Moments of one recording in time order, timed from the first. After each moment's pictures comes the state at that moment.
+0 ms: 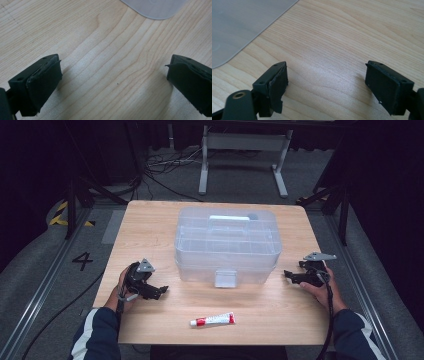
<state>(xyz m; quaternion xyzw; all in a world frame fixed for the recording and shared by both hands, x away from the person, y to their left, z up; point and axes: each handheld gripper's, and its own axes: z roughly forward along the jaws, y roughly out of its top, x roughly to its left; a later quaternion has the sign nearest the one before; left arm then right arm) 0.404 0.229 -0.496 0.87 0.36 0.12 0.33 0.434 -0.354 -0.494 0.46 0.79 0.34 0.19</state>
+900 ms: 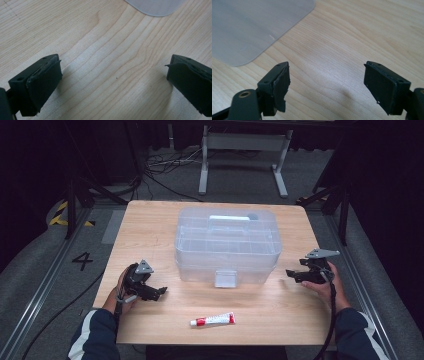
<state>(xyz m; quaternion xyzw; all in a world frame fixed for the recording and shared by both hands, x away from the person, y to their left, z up) 0.398 0.232 -0.495 0.86 0.36 0.12 0.33 0.430 -0.353 -0.468 0.42 0.82 0.34 0.18</state>
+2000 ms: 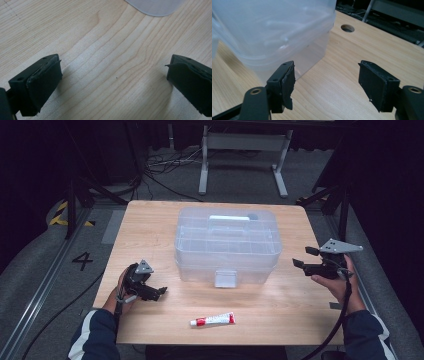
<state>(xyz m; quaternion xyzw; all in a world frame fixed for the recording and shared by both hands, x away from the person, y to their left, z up) 0.398 0.232 -0.495 0.86 0.36 0.12 0.33 0.402 -0.348 -0.386 0.36 0.80 0.41 0.24</state>
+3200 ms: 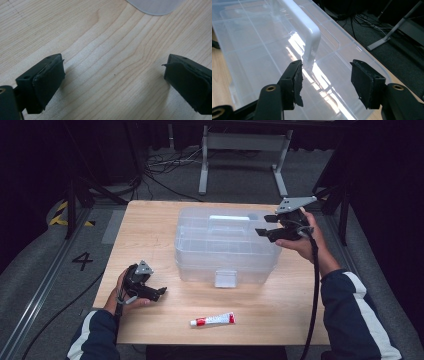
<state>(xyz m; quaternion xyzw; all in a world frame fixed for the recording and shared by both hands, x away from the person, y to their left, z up) 0.394 0.230 -0.494 0.86 0.37 0.12 0.32 0.467 -0.222 -0.300 0.25 0.87 0.38 0.20</state>
